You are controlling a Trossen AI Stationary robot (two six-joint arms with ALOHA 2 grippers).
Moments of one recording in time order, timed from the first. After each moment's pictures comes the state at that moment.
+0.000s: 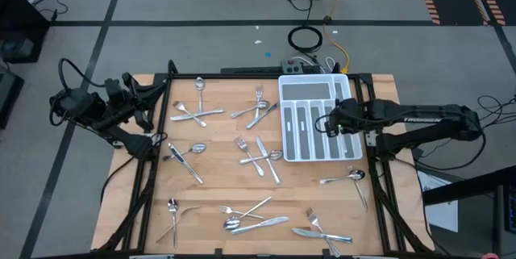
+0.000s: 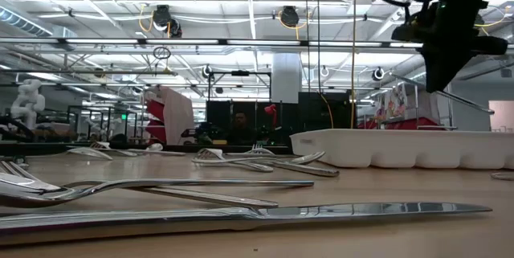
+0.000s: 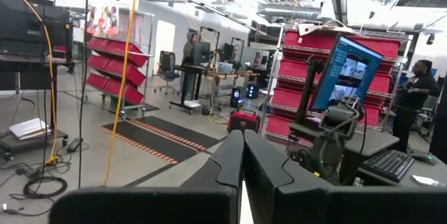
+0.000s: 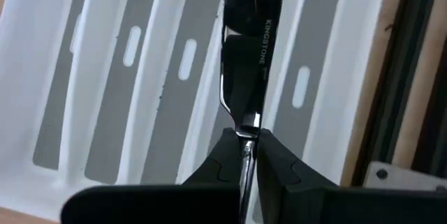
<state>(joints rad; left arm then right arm) -0.48 0.50 0.88 -0.09 -0.97 0.09 -0.13 1.04 0.86 -1.19 0.31 1.18</state>
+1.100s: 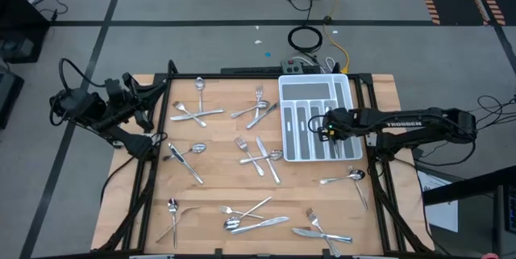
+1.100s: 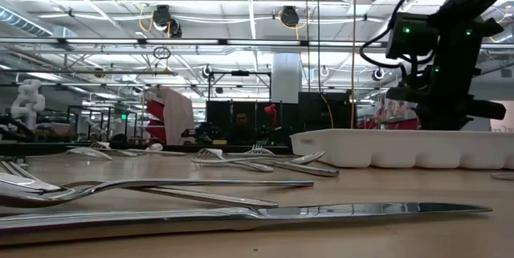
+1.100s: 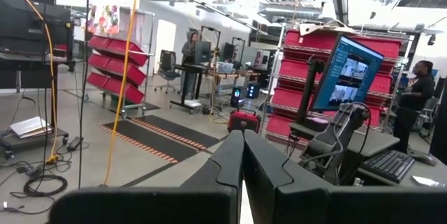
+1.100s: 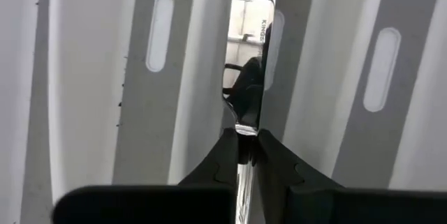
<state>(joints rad) -0.48 0.50 0.88 -0.09 -0.97 0.09 -0.27 1.12 0.49 -0.70 0.16 1.13</state>
